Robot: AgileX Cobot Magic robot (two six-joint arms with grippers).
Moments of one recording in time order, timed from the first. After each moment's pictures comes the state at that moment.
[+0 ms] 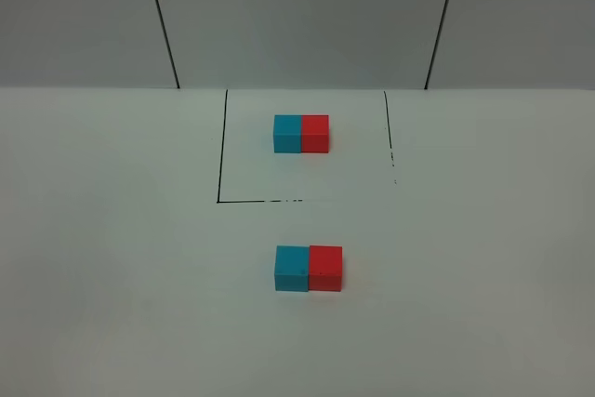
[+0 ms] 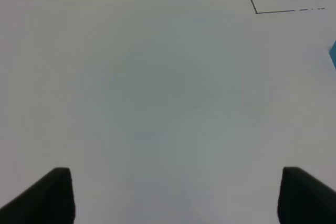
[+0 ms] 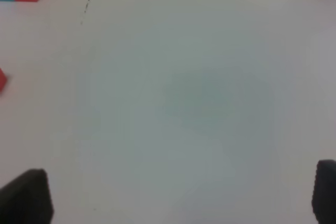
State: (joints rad) left arm -0.02 -0.01 -0.51 -0.08 1.07 0.05; right arm 0.00 -0.01 -0.50 0.02 1.06 -0.02
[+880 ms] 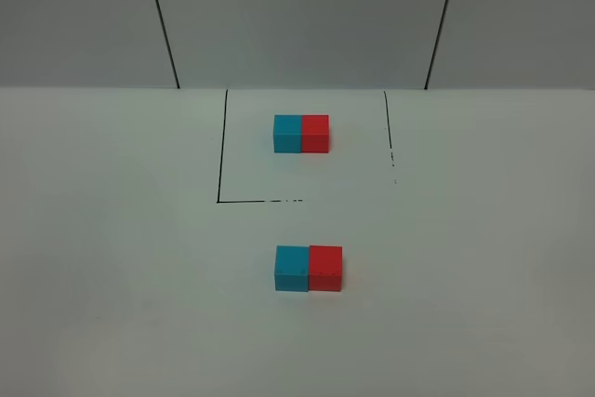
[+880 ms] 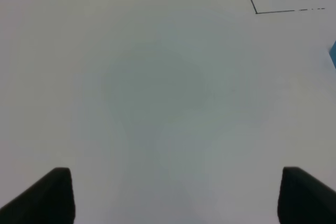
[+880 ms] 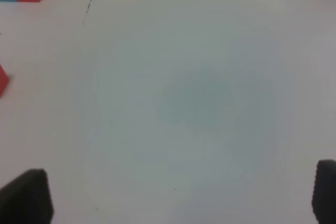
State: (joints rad) left arm -0.02 -0.01 -0.51 -0.08 1.07 0.05; right arm 0.00 -0.01 -0.50 0.02 1.06 -0.02
